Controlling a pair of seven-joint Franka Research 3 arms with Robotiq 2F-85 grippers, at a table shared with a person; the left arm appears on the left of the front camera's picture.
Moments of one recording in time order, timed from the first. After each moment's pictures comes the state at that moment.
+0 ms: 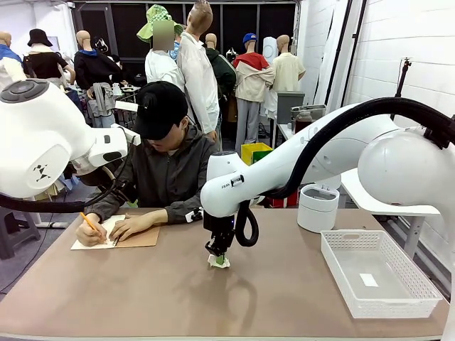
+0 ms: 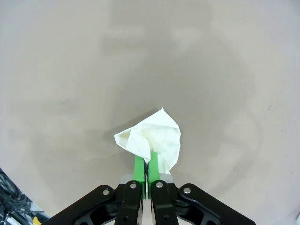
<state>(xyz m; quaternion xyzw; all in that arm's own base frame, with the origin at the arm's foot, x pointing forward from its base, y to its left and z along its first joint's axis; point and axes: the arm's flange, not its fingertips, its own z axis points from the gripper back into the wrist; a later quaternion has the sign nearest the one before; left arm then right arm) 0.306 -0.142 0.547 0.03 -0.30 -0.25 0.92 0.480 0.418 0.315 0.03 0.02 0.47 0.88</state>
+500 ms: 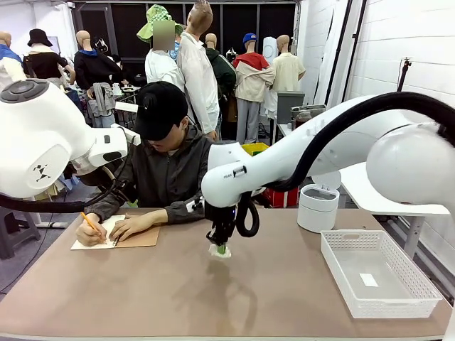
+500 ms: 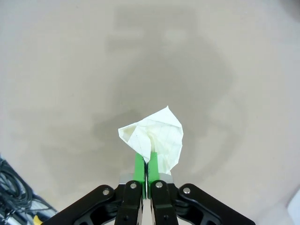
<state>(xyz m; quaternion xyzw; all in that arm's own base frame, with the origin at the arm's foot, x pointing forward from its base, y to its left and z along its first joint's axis) 0.306 -0.142 0.547 0.03 -0.30 -0.25 0.92 0.484 0.412 0.357 0.02 0.00 0.47 0.88</state>
